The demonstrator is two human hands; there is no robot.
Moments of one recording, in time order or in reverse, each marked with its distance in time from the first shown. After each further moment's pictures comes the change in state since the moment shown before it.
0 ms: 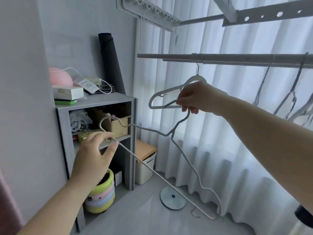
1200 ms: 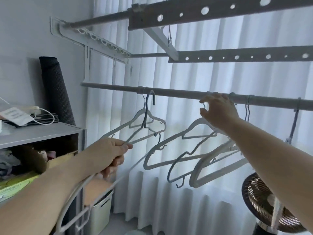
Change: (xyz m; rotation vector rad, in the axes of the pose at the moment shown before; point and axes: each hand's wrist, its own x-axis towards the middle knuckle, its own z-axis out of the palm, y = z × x) left_hand 0.110 0.136 0.098 -0.607 -0.770 -0.266; right_hand 0.008 0.118 -0.138 -0.692 0.532 0.282
